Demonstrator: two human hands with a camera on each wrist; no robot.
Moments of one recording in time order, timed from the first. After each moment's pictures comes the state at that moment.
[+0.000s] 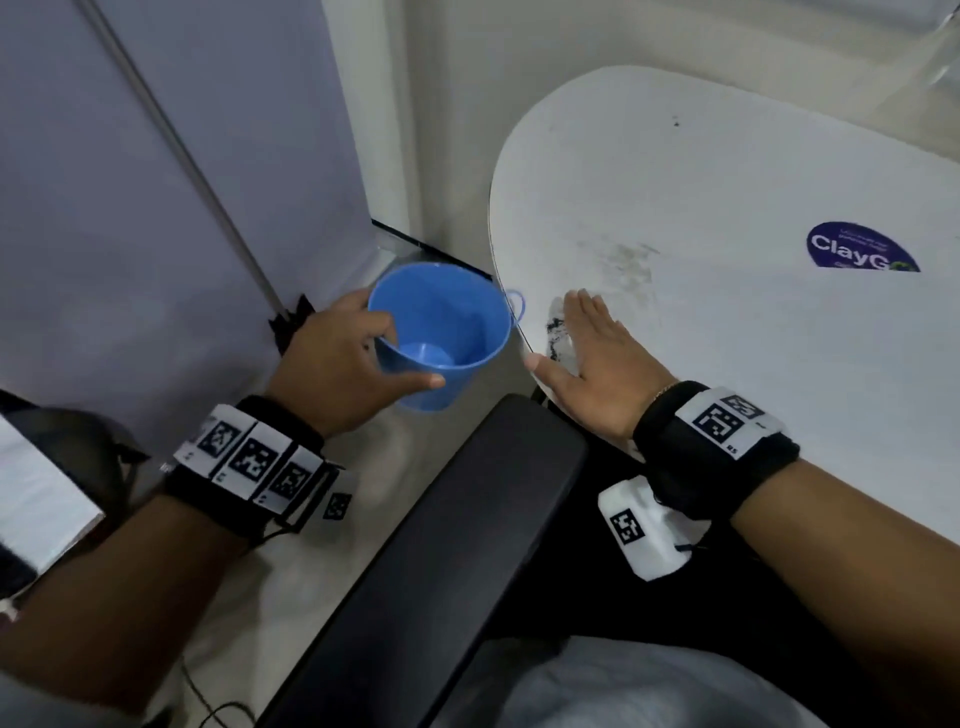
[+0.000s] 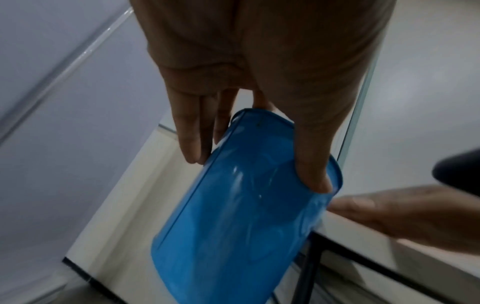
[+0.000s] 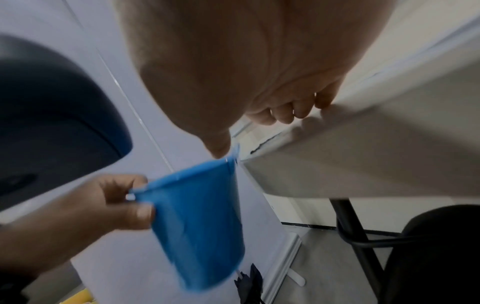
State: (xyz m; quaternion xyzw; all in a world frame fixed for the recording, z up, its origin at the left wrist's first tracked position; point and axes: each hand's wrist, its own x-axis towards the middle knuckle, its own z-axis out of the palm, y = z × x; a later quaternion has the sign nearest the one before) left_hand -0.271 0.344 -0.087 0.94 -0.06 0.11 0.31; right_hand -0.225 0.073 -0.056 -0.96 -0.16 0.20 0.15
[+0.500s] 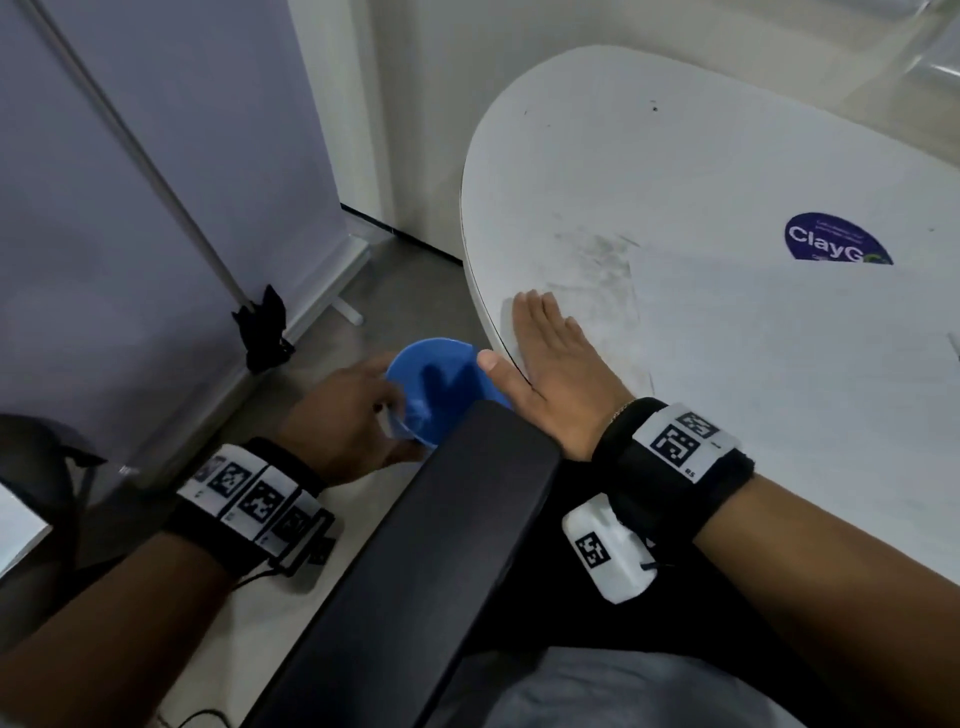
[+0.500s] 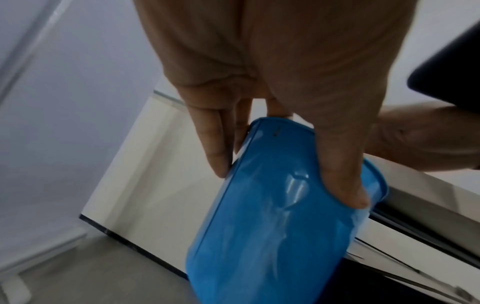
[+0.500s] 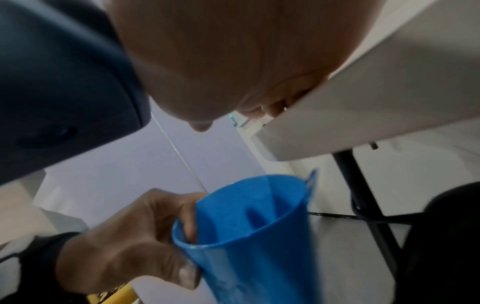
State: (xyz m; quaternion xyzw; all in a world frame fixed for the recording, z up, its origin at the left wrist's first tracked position) left_hand -0.281 0.327 -0.129 0.93 -0.14 -0.02 0.33; right_hand -0.230 0.086 -0.065 -0.94 -0.20 0.20 0.16
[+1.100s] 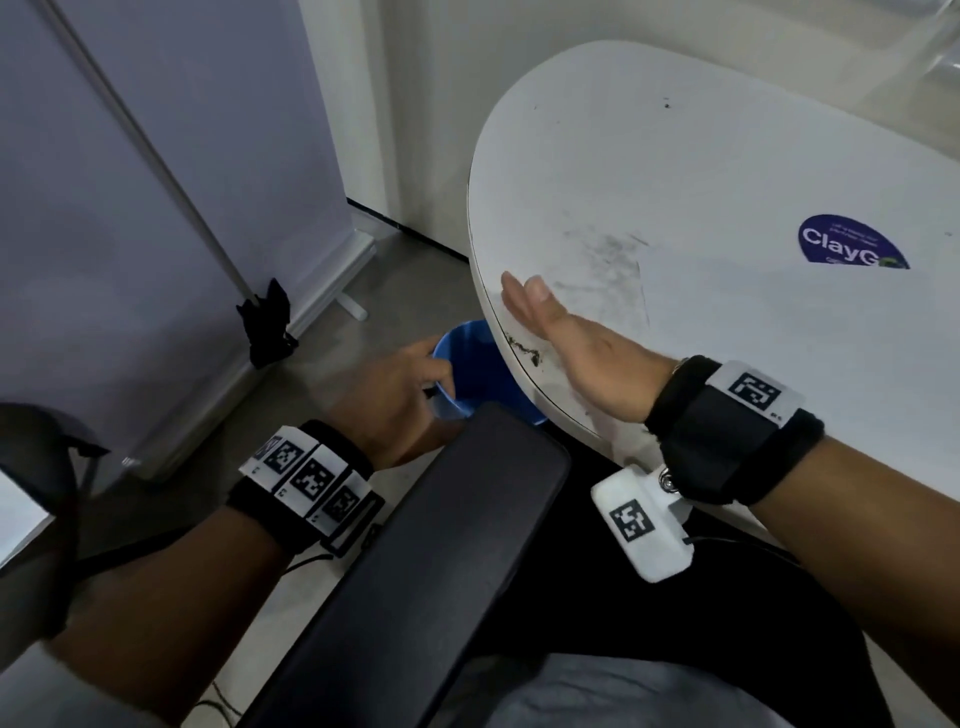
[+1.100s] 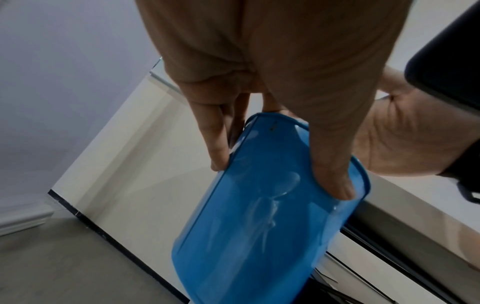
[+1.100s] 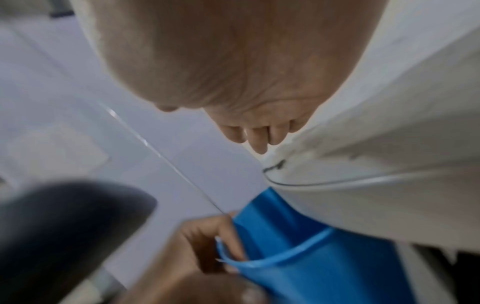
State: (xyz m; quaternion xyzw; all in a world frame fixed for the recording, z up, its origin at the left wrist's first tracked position) left_hand -0.263 0.286 -0.121 0.84 -0.08 -0.08 0.53; right_hand -0.214 0.076 -0.037 -0.83 -0.15 0.33 0.42
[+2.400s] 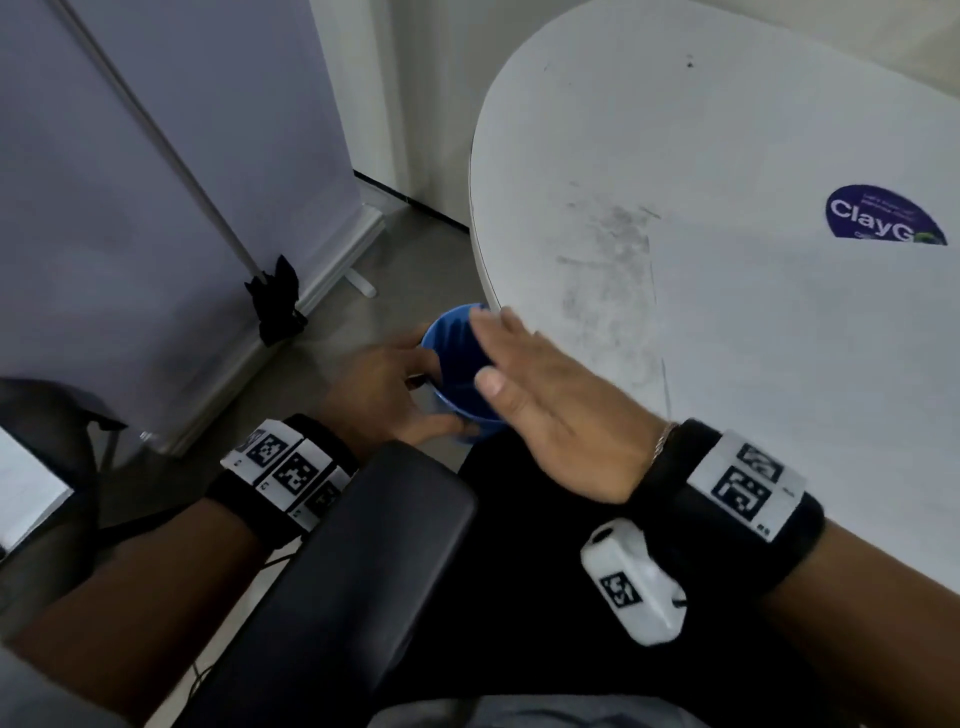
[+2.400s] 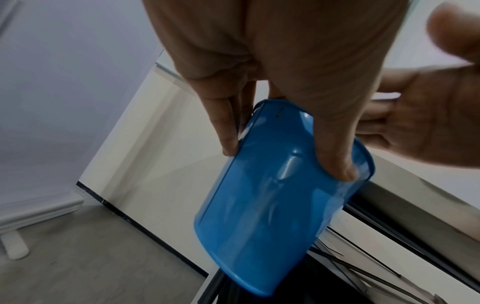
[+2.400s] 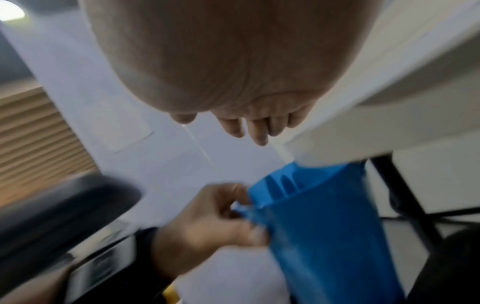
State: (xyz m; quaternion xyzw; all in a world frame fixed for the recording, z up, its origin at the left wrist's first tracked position) left_hand -0.273 0.292 -0.137 0.86 -0.12 0.02 0.50; right_hand -0.258 0.075 -0.053 -0.87 -0.32 0.23 0.29
